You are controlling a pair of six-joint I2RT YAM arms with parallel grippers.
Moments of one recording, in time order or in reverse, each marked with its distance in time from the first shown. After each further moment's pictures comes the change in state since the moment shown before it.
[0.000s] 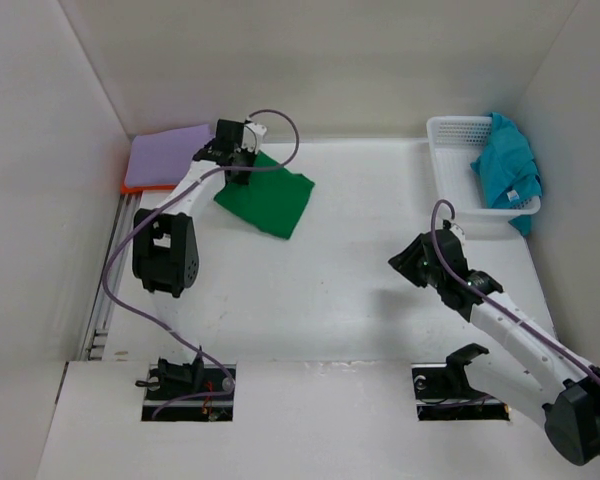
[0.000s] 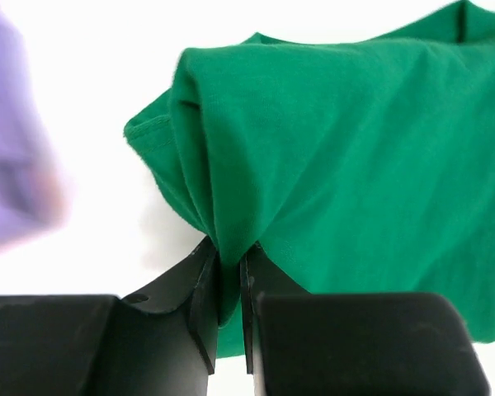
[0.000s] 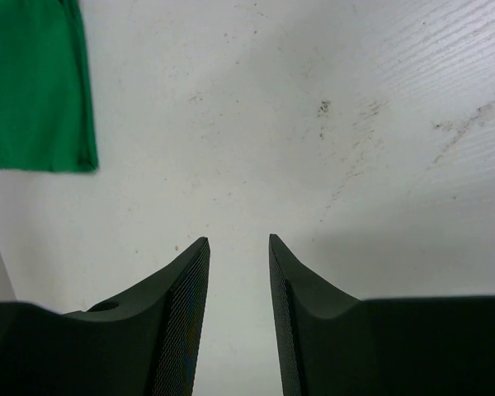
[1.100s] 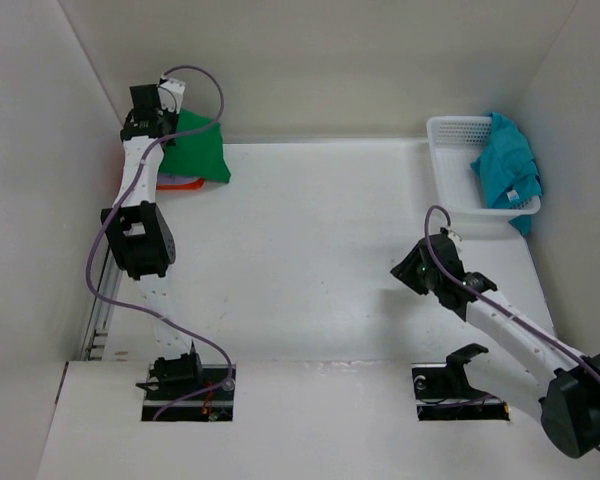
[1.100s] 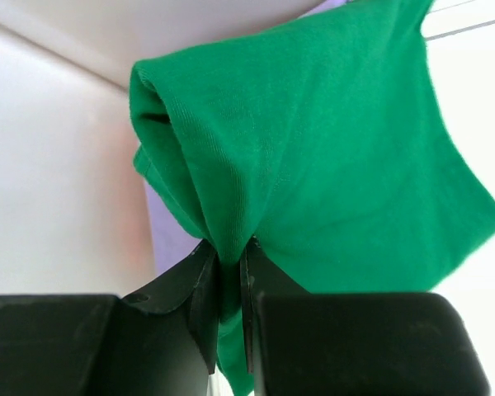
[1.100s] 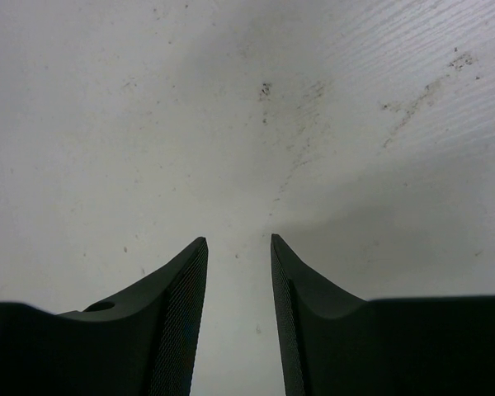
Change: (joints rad) left arm 0.352 0.206 0.476 -0.008 -0.080 0.196; right arm -0.019 0.038 -0.048 -0.012 0.000 -0.024
